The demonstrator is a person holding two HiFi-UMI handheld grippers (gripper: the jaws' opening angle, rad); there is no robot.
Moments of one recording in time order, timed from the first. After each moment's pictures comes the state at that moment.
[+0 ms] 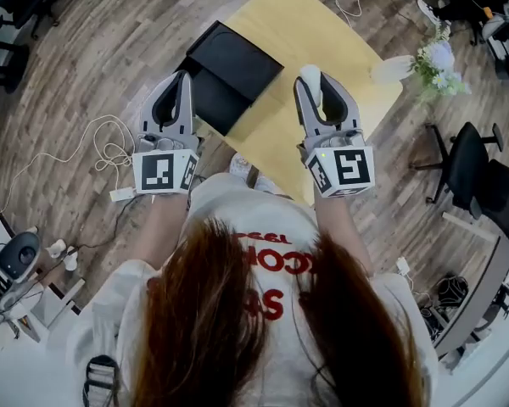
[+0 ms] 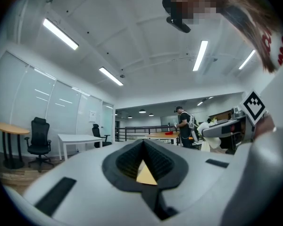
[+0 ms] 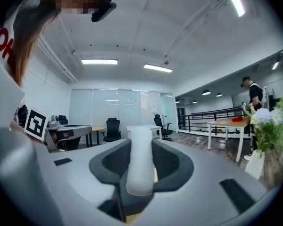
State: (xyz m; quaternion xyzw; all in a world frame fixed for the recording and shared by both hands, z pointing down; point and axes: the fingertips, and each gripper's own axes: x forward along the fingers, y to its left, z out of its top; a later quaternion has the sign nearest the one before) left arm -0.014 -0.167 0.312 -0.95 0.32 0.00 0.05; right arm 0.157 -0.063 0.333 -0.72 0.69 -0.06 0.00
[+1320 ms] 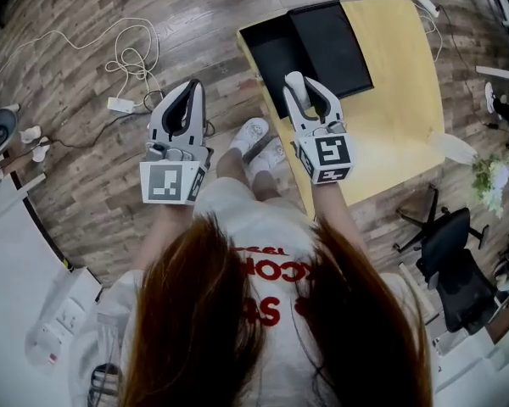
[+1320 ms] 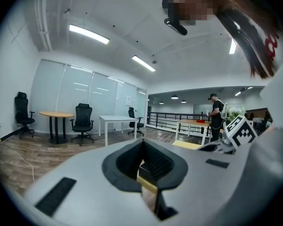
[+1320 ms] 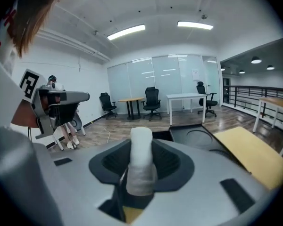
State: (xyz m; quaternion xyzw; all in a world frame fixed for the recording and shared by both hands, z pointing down) left arm -0.179 -0.155 0.396 -0.86 0.51 -0.06 -0.04; right arm -0.015 -0.150 0.494 -0.49 0.84 -0.15 -0.15
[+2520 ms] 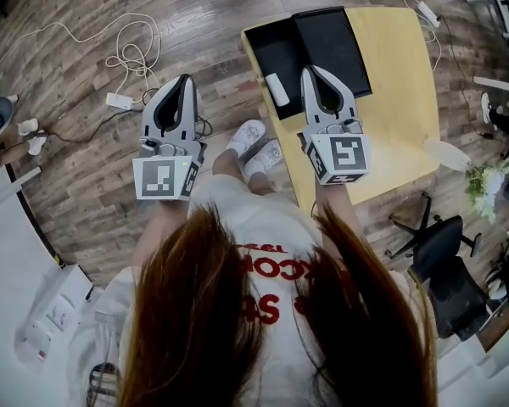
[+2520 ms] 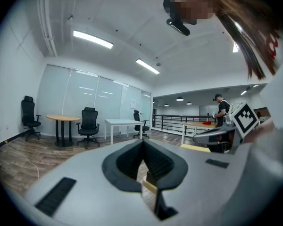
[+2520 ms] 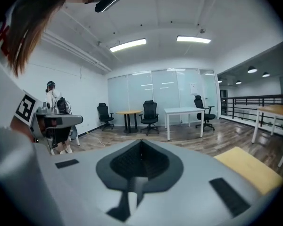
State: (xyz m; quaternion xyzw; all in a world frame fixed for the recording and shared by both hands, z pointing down) left arm -0.203 -0.159 0.386 -0.84 0.55 -0.05 -0.03; right arm -0.008 -0.176 0.425 -0.51 0.85 -0.10 -0.09
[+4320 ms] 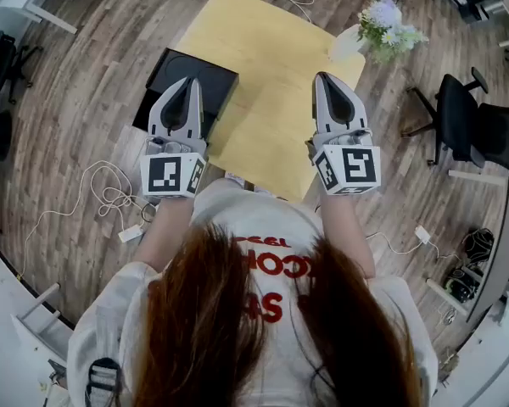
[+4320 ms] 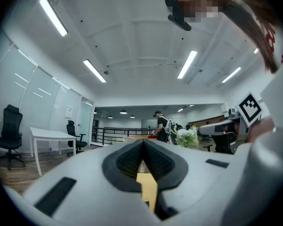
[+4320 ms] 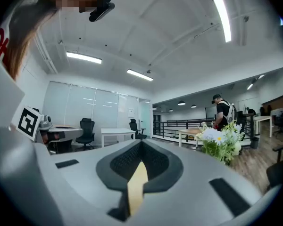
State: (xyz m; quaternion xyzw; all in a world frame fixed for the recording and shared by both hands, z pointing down) left arm 0.083 -0.126 0.316 -0.98 0.19 0.01 0.03; right arm 0.236 0.016 0.320 -0.82 0.57 -0.03 0.00
